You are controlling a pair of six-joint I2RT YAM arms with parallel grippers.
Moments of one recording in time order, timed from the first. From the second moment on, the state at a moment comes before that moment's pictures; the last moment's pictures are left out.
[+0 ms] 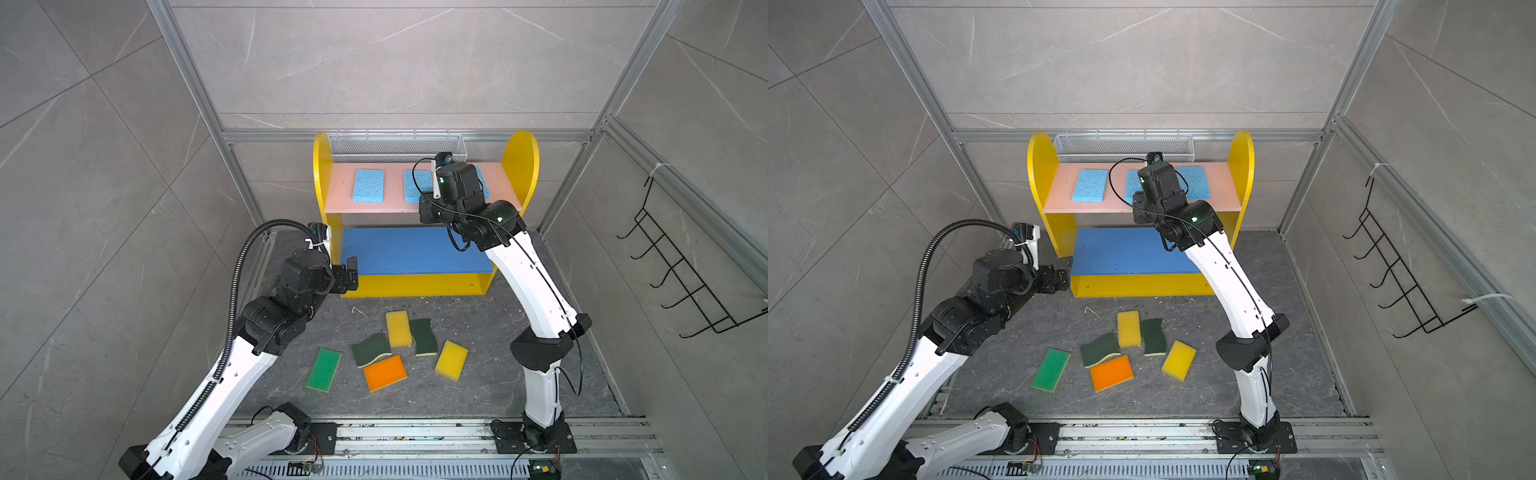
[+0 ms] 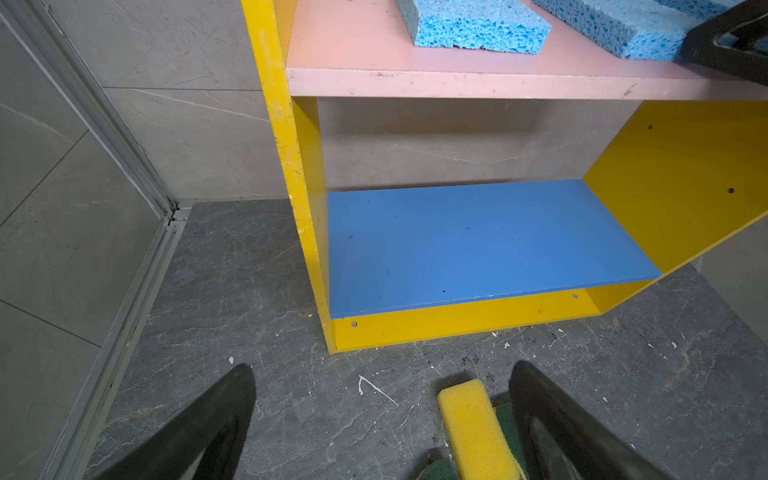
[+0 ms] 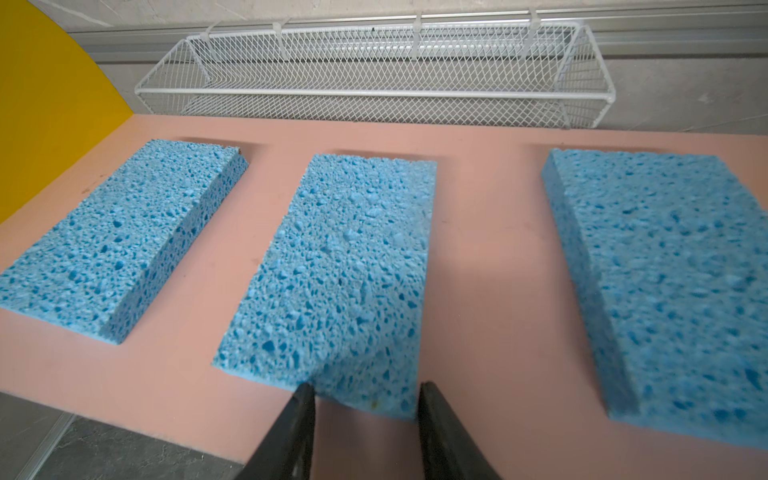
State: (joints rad) left arm -0.59 1.04 1.33 -0.72 -0.35 -0.24; right arm 0.66 2.03 2.62 -1.05 0.36 0.25
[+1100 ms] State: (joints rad) left arm -0.57 1.08 1.33 -0.69 -0.35 -0.23; right arm 0.64 2.06 2.65 -1.04 0.33 0.25
